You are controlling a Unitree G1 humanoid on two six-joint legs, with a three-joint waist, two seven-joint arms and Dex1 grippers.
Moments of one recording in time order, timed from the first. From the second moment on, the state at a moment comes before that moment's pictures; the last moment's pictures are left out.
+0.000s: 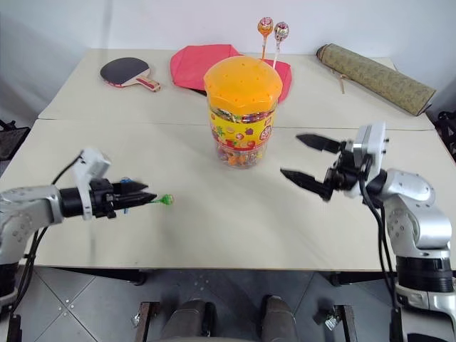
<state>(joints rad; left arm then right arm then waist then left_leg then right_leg) -0.37 0.88 0.28 -0.21 -0.64 0.90 -0.90 -0.52 -0.67 -0.20 -0.06 0.67 0.29 1.00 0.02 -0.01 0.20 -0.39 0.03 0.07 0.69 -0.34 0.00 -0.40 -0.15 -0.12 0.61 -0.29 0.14</state>
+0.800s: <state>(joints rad) -0.54 0.60 0.46 -0.11 -0.85 0.59 -0.85 -1.21 -0.38 -0.14 0.67 0.39 0.33 0.65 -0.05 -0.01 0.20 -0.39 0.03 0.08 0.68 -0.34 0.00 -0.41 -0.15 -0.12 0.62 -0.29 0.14</state>
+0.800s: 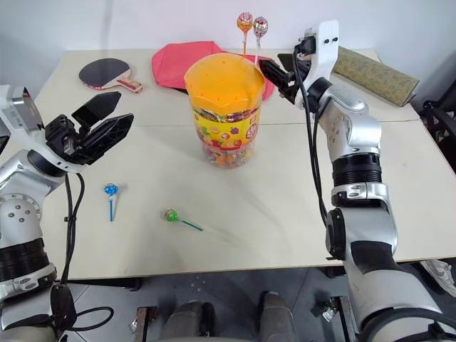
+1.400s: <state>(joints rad) -0.53 0.61 0.46 -0.11 -0.87 0.59 -0.85 -1.24 -0.40 -0.14 0.67 0.38 0.37 0.76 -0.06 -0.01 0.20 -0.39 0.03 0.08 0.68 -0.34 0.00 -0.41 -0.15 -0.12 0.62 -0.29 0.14</state>
